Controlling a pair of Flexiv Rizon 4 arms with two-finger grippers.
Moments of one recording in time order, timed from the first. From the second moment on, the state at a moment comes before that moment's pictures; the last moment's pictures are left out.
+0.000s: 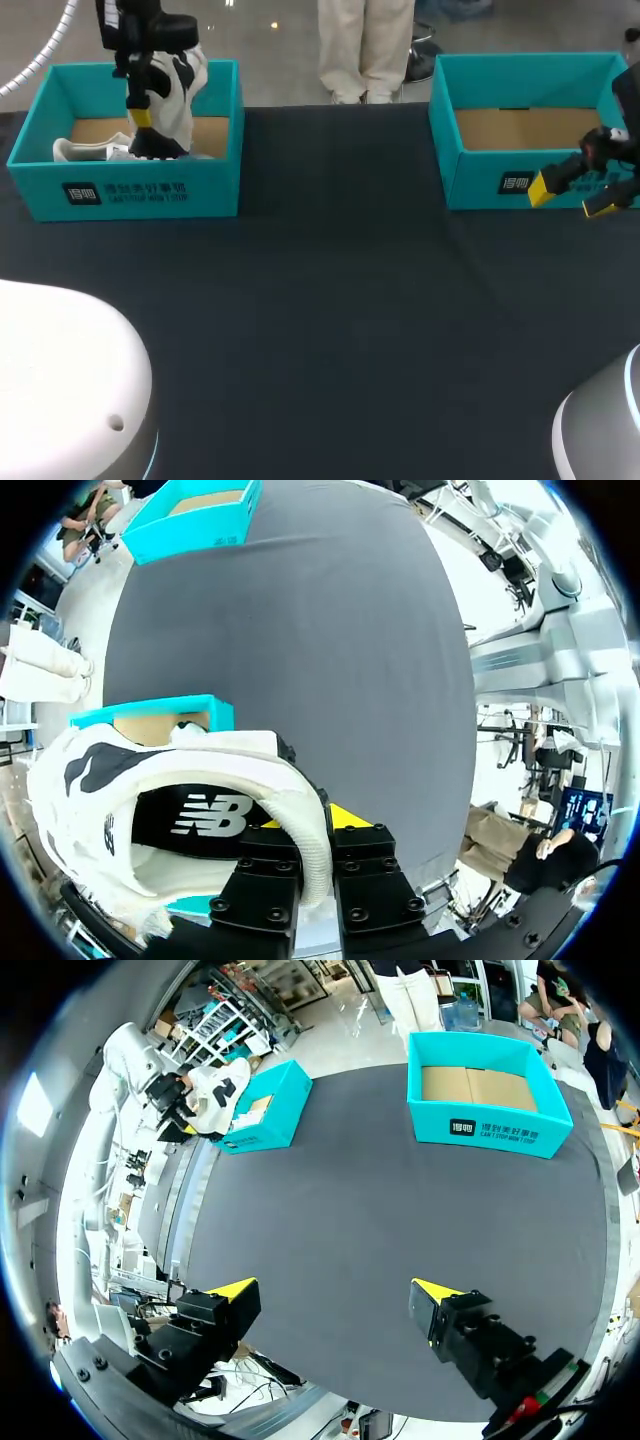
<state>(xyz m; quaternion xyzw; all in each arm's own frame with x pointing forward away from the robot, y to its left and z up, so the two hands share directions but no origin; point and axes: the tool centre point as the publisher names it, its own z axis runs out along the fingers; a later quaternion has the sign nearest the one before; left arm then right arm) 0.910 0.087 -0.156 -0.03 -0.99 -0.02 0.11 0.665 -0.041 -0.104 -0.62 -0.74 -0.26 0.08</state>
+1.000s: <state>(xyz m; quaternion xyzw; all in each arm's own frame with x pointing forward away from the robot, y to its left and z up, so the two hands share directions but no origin) 1.032 0.238 -0.151 -0.02 -0.99 -0.02 0.12 0.665 -0.041 -0.104 -0.62 -0.74 -0.26 0.08</state>
